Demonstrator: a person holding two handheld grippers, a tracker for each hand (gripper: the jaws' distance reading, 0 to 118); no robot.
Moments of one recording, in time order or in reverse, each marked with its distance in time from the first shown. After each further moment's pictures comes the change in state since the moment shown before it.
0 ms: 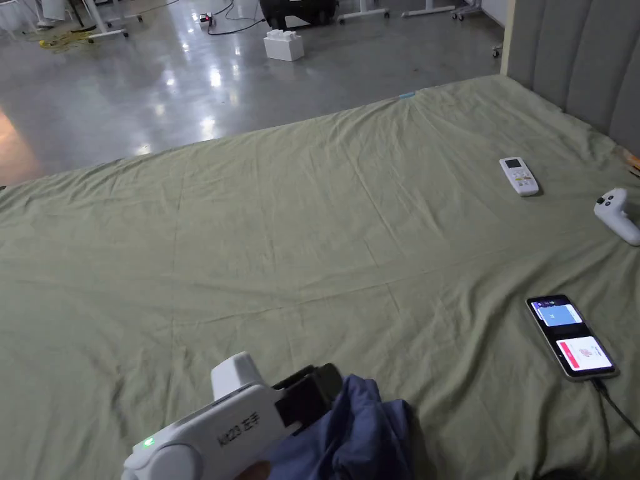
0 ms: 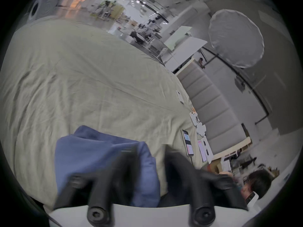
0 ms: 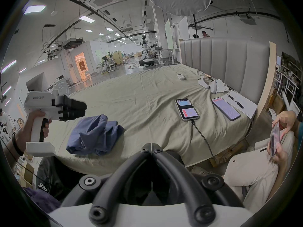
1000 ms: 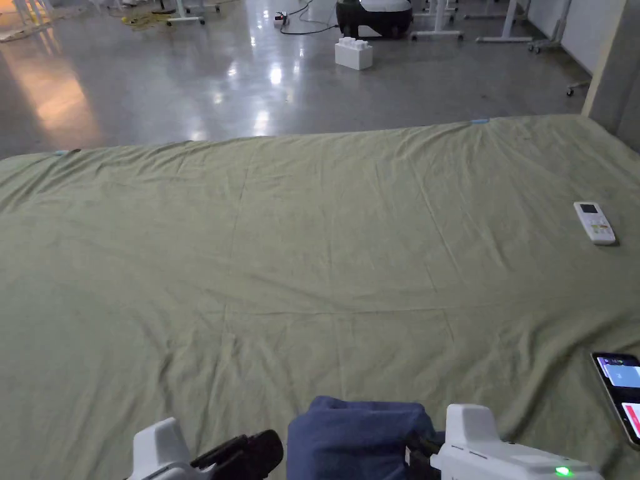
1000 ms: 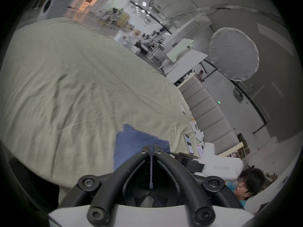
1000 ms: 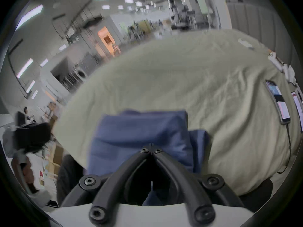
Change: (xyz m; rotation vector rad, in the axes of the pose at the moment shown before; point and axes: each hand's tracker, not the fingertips) left arm -0.081 -0.015 0.118 0.090 -0.010 0.046; right arm -0.136 0.043 -0.222 -0.404 0.363 0.026
